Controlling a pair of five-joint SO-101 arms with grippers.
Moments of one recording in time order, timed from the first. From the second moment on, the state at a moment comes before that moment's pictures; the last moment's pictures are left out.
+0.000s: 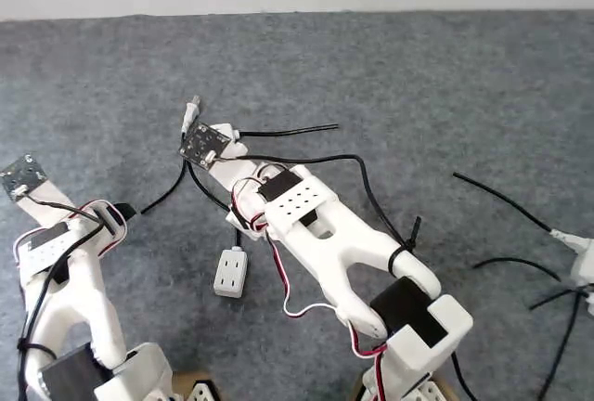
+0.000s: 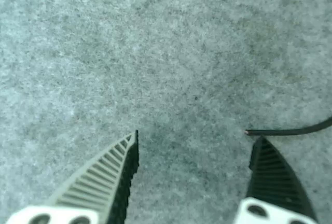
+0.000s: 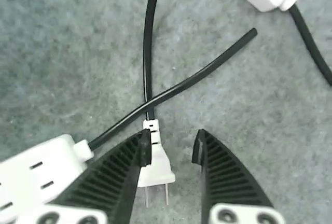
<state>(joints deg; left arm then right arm) -35.1 -15.3 56.1 39.8 14.4 -40.4 9.1 18.9 45.4 19.9</state>
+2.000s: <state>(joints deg) -35.1 -15.3 56.1 39.8 14.4 -39.3 27.0 -4.0 60.5 25.4</state>
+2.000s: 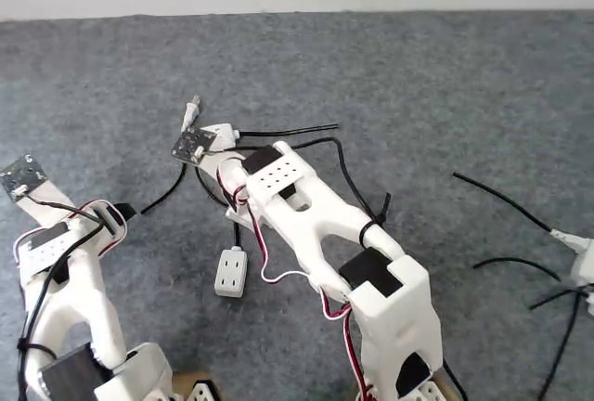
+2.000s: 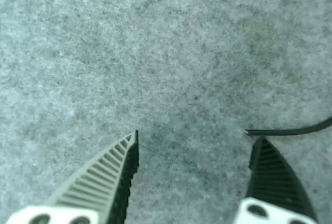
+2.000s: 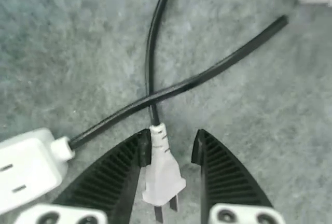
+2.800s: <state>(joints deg) -35.1 -15.3 56.1 39.8 14.4 -39.6 35.2 -15.1 73.3 30.6</state>
